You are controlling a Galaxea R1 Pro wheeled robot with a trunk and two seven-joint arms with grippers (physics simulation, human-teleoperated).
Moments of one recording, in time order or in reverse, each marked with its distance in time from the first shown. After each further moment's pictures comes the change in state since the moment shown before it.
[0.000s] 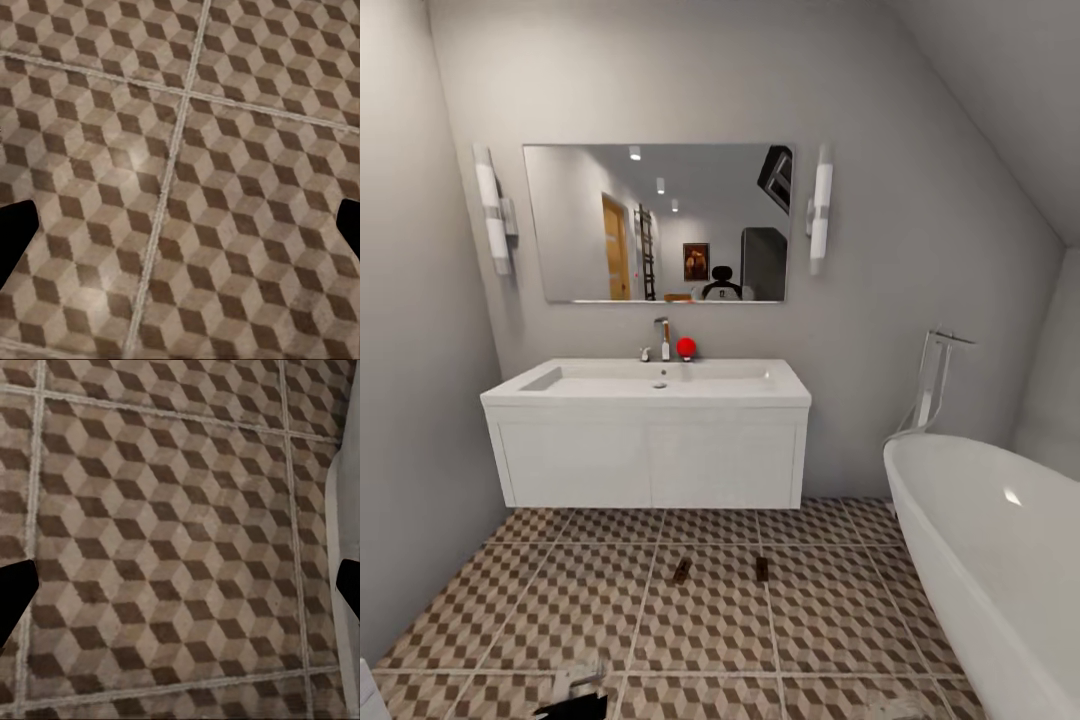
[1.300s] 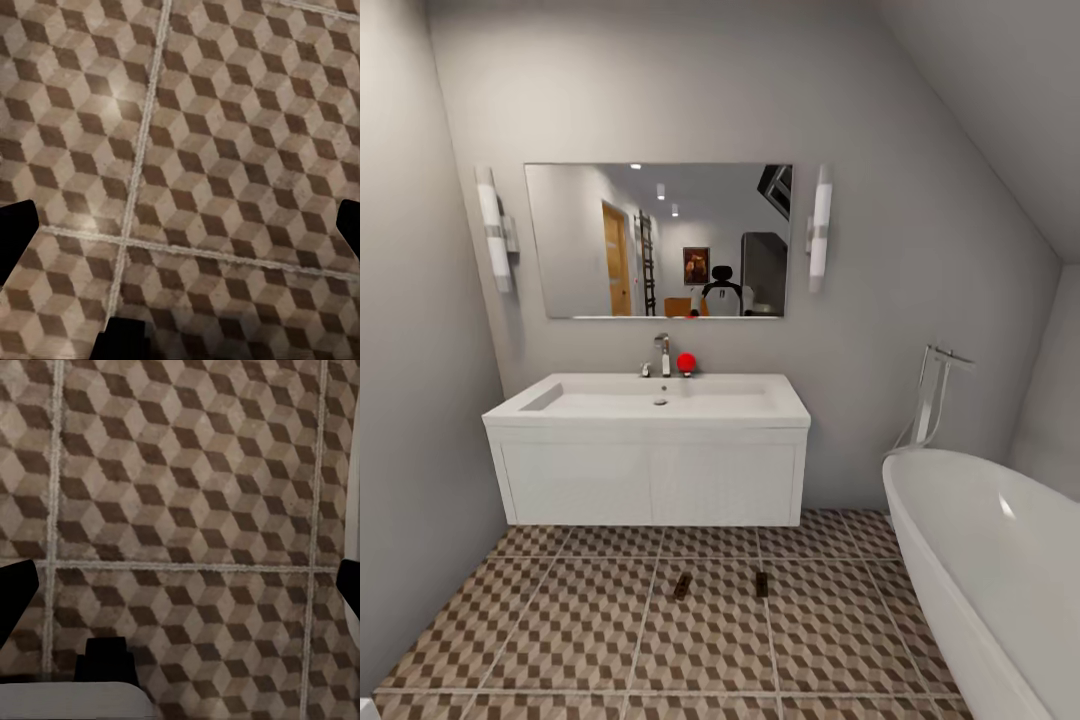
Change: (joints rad) left arm 0.191 -0.005 -0.002 0.001 -0.001 -0.001 -0.079; right arm 0.186 0.013 -0.002 0.001 0.000 0.003 0.027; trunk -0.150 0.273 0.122
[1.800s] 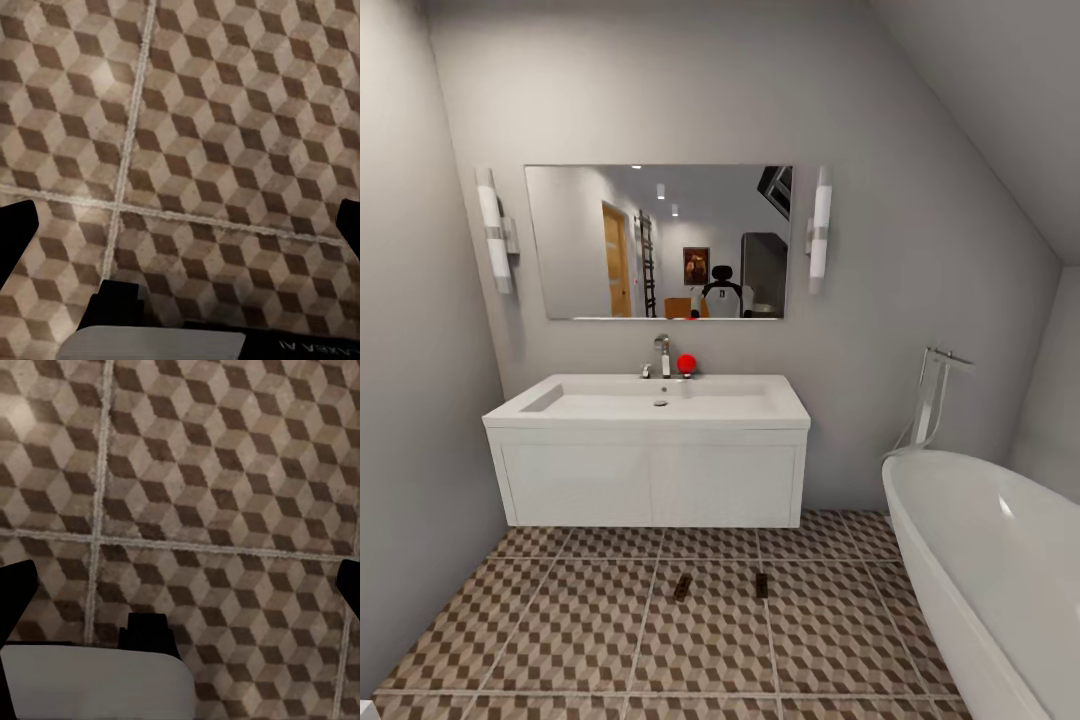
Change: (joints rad) left arm 0.044 -0.016 0.001 0.001 0.001 0.012 0.001; right arm 0.030 0.024 0.001 0.000 0.000 0.003 0.067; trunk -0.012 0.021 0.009
